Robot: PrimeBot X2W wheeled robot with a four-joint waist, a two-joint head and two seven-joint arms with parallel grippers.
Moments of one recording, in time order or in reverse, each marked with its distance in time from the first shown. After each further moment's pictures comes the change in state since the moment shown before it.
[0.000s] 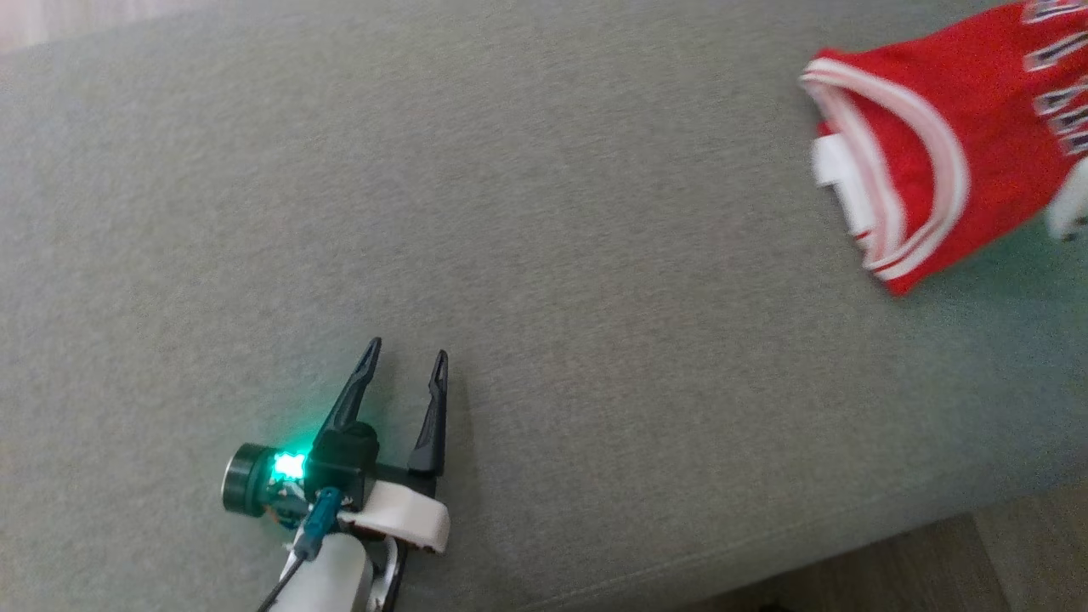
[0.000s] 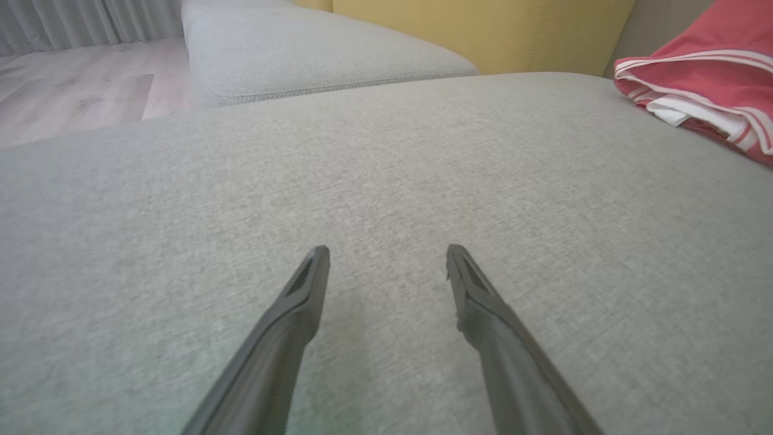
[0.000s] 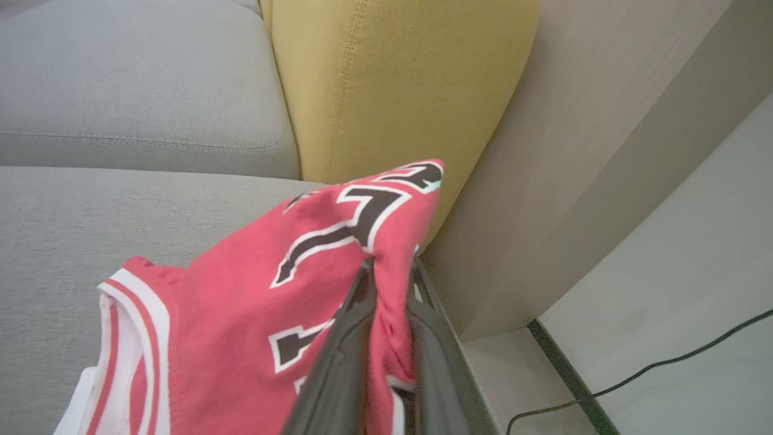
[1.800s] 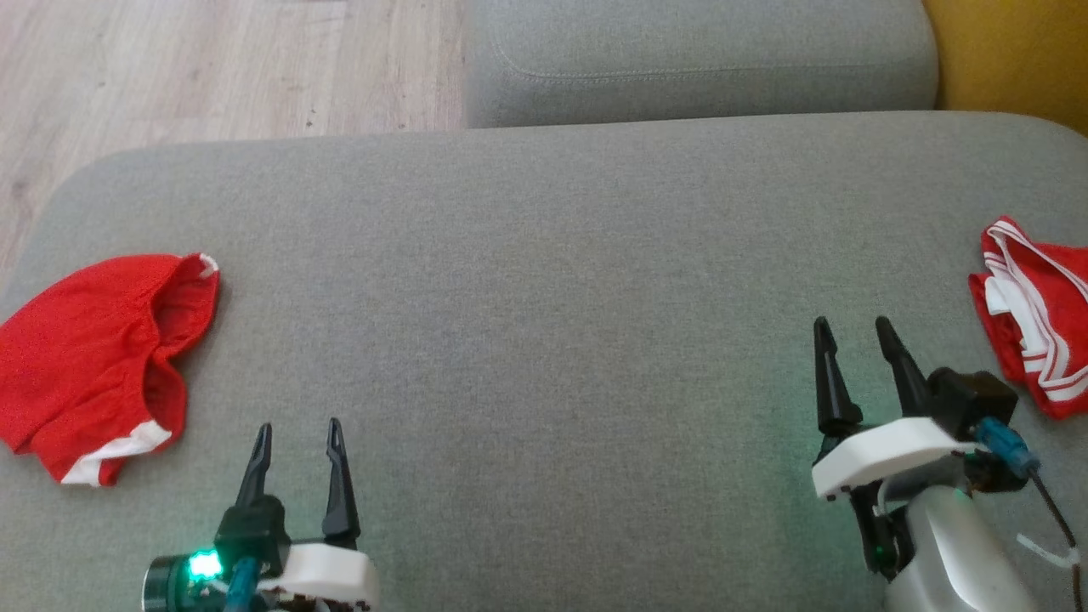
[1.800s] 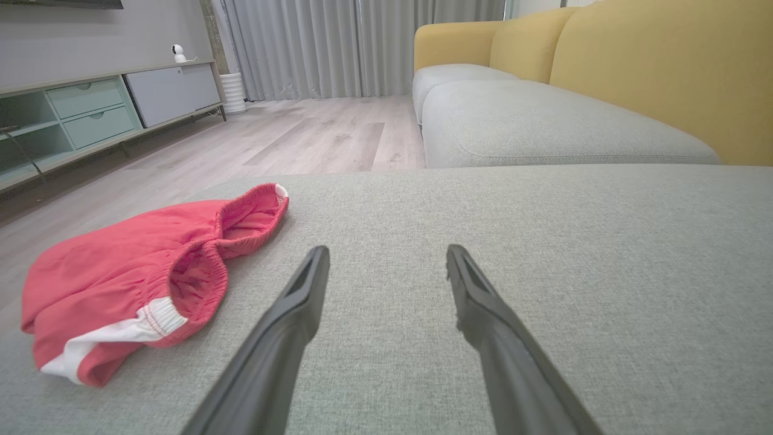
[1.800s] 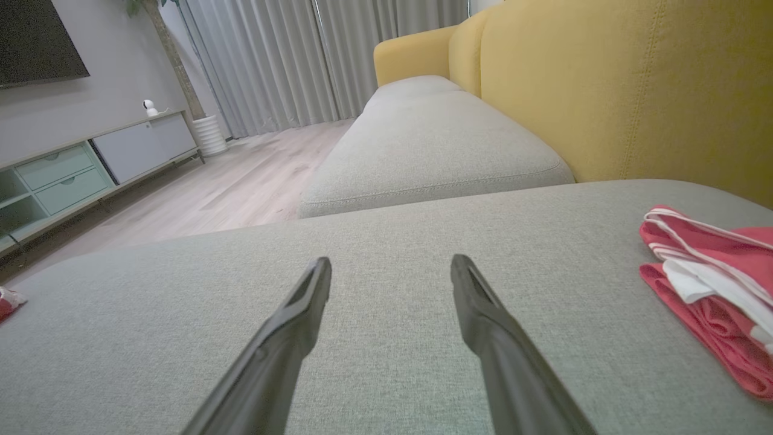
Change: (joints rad) left arm 0.158 -0.001 0.200 -0.017 -0.031 0.073 0.000; right arm 0.641 0.332 0.016 -0.491 0.158 0.000 -0.046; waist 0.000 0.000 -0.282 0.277
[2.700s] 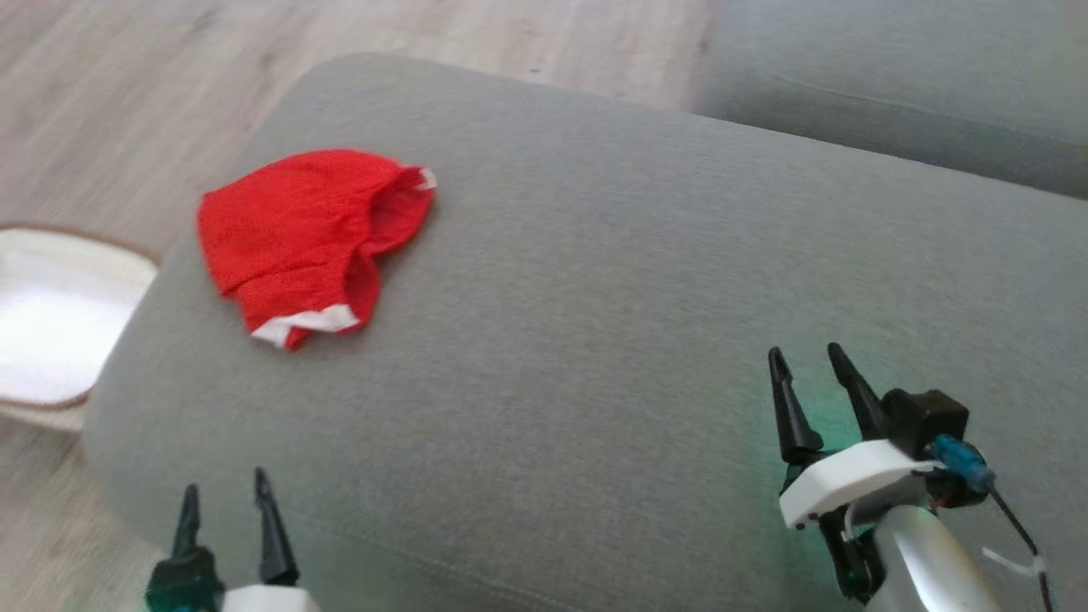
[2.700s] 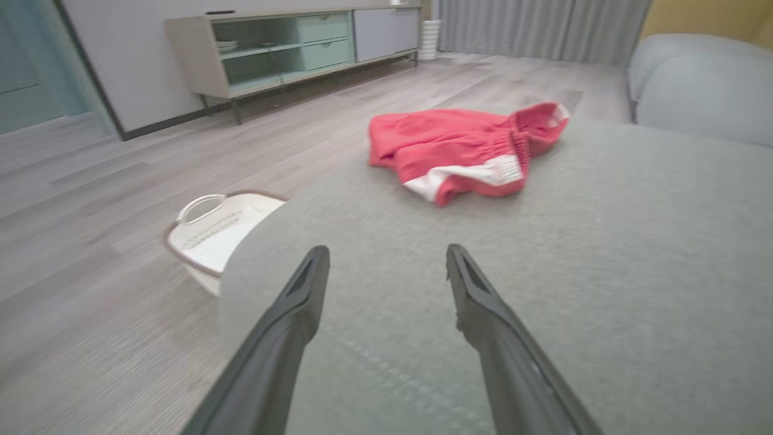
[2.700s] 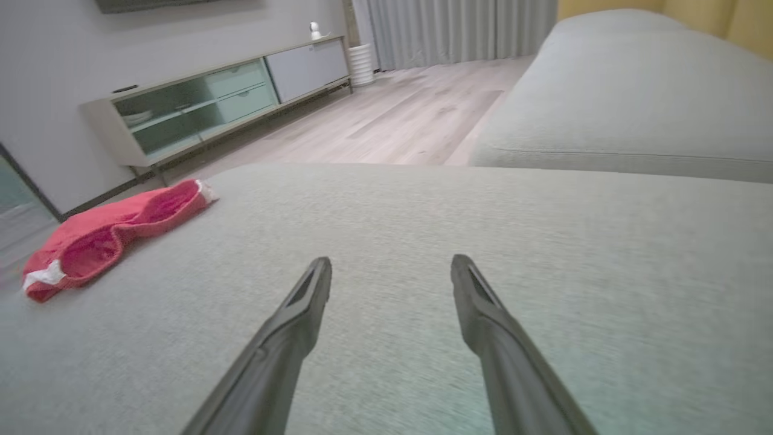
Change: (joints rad) left arm 0.081 0.000 0.115 -0.016 -0.039 0.025 0.000; right arm 0.026 0.001 0.093 0.021 0.019 0.000 0.000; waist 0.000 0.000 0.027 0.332
